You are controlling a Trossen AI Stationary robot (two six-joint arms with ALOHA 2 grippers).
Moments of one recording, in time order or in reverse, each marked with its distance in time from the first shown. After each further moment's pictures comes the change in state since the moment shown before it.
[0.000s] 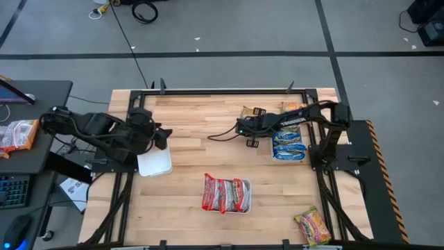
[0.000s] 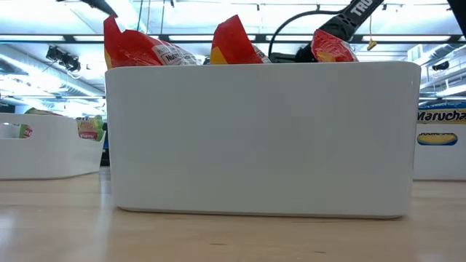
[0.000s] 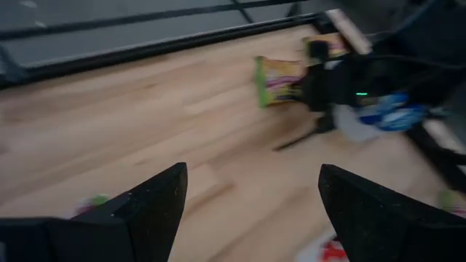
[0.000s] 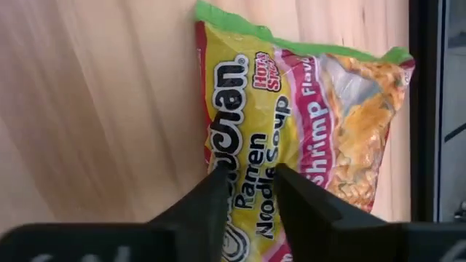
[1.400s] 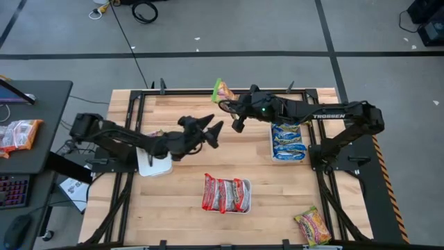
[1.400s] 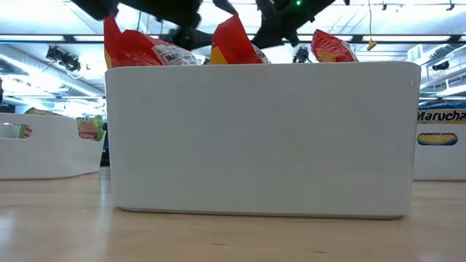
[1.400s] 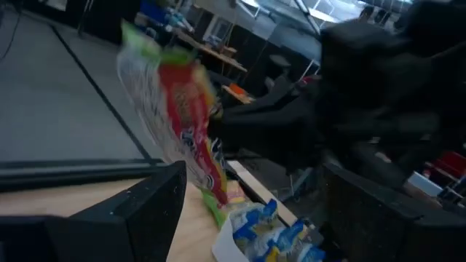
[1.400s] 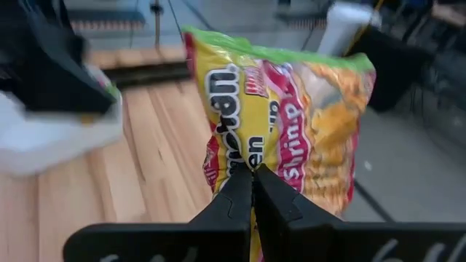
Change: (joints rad) left arm 0.201 0.452 -0.495 2.015 -0.140 0.768; right arm 0.061 -0.375 0.168 0.365 -0.126 0.040
